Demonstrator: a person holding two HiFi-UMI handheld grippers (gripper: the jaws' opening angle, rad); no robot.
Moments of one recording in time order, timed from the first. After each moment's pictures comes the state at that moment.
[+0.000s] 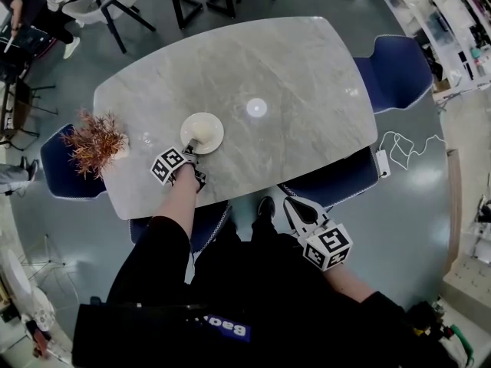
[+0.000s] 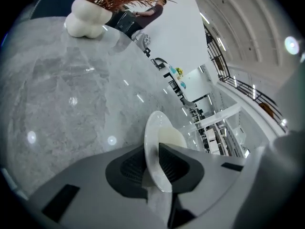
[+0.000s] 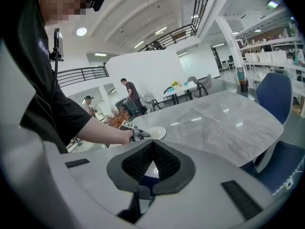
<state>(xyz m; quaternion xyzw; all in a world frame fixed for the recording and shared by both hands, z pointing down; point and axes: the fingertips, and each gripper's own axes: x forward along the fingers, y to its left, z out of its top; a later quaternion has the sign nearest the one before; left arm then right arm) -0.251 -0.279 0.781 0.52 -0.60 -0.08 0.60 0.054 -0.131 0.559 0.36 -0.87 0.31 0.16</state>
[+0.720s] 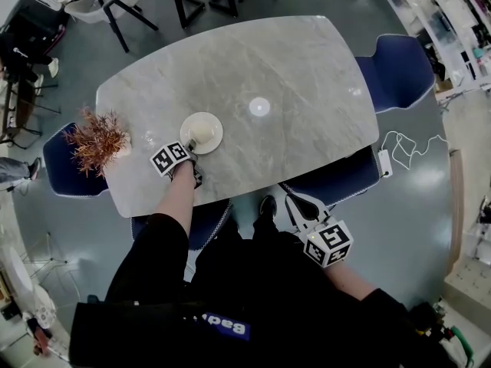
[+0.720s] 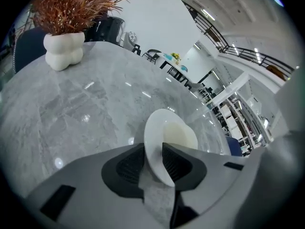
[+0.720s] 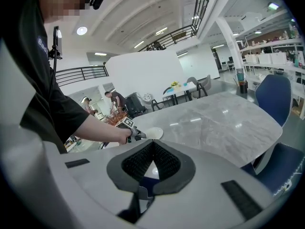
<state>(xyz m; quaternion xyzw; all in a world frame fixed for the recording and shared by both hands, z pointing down) -0.268 -0.268 0.785 0.53 -0.63 0.08 0.57 0.056 -0.137 0.561 0.36 -0.87 0.30 0.16</state>
